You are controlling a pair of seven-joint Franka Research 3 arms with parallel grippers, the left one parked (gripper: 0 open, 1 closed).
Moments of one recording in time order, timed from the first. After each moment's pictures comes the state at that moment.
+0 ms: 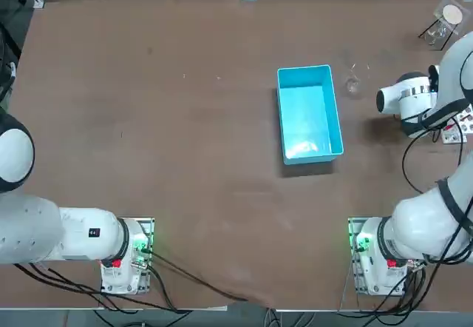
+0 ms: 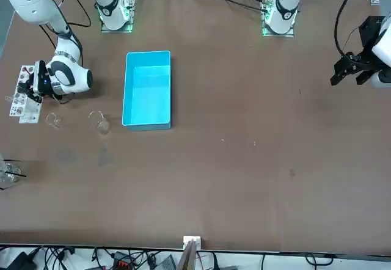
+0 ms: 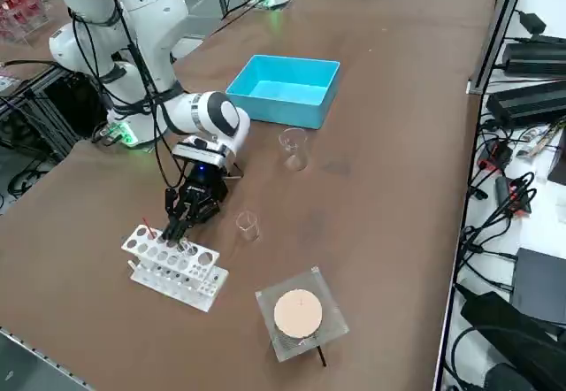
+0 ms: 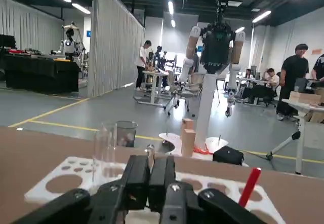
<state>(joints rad) -0.19 0.48 -0.03 -2.38 -1.85 1.71 2.79</state>
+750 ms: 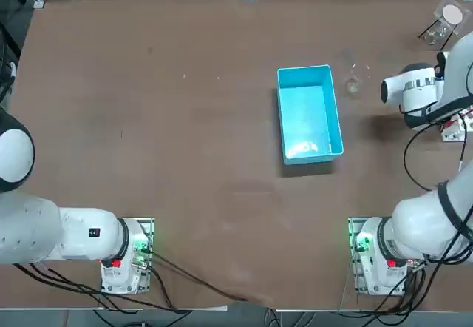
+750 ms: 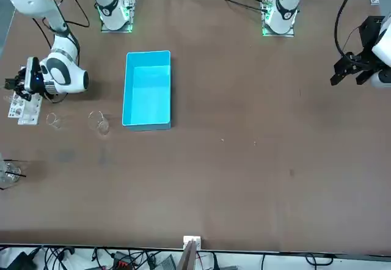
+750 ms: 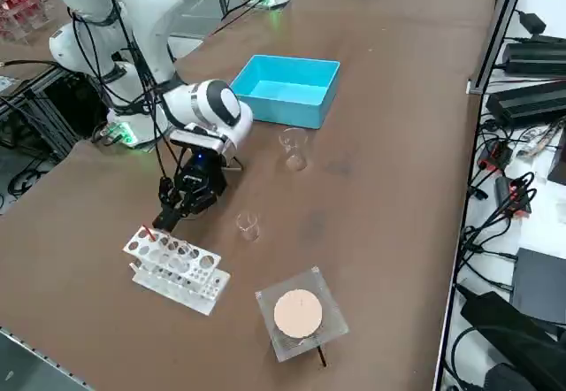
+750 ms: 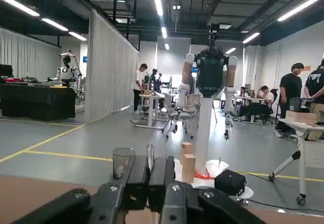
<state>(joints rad) -0.19 0.38 -0.03 -2.38 -1.85 1.64 2.73</state>
